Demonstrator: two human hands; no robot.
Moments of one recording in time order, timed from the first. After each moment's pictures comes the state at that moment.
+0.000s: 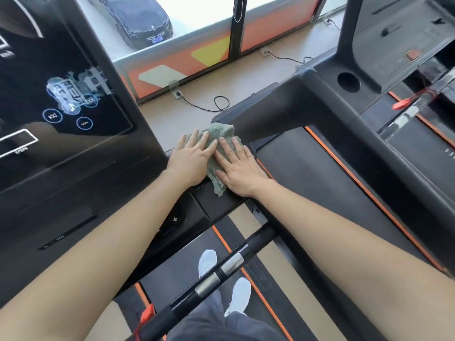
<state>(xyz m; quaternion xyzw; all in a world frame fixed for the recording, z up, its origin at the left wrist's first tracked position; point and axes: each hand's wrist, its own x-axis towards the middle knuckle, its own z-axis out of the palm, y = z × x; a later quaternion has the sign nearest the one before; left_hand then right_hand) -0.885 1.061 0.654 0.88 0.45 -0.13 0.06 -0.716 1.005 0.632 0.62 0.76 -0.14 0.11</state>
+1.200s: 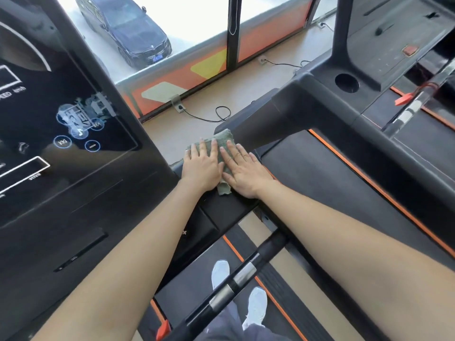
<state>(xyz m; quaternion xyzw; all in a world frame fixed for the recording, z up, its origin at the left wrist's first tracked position) -0.861 1.072 0.641 0.84 0.52 -0.12 0.10 -0.711 1.017 0.632 0.66 0.73 -0.19 0.06</state>
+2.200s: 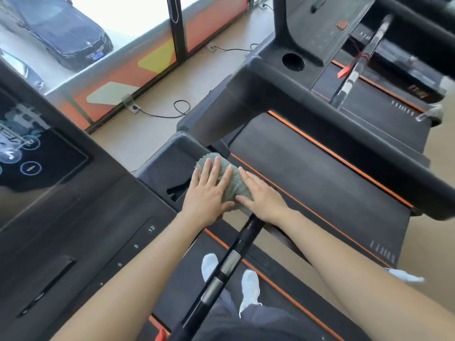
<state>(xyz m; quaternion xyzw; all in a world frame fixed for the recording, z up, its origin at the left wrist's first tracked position) -0.836 0.982 0.627 0.94 0.32 -0.10 0.10 -0.667 0.886 0.627 0.78 0.55 -0.28 -0.07</state>
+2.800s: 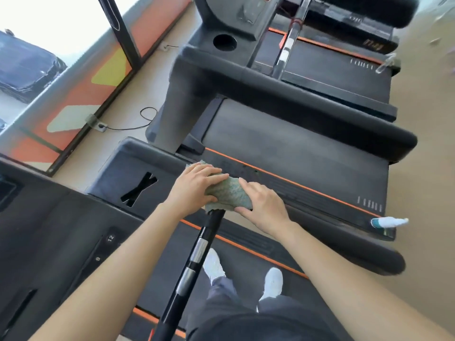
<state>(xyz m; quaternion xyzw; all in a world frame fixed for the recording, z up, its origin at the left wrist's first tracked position) -0.781 0.961 0.625 0.98 0.11 -0.01 0.15 -0.651 0.759 0.625 0.86 0.47 -0.17 -0.11</state>
